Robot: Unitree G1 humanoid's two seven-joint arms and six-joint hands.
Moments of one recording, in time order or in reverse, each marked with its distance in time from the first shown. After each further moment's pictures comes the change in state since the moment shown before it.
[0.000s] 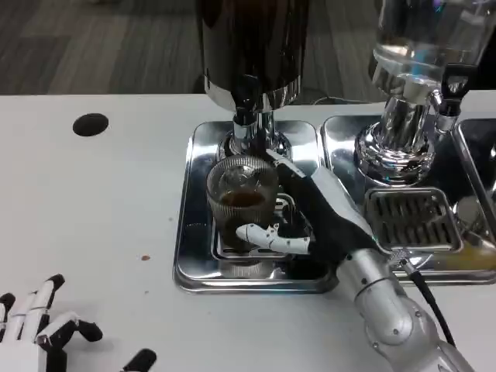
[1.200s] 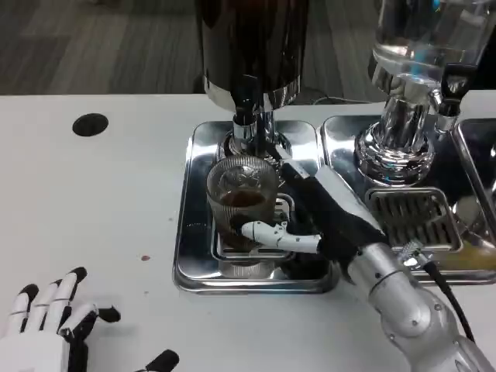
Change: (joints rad) left arm -0.022 0.001 -0.045 -0.027 0.046 0.042 -0.022; right arm 0.028 -0.049 -0.014 -0.141 0.007 0.100 0.144
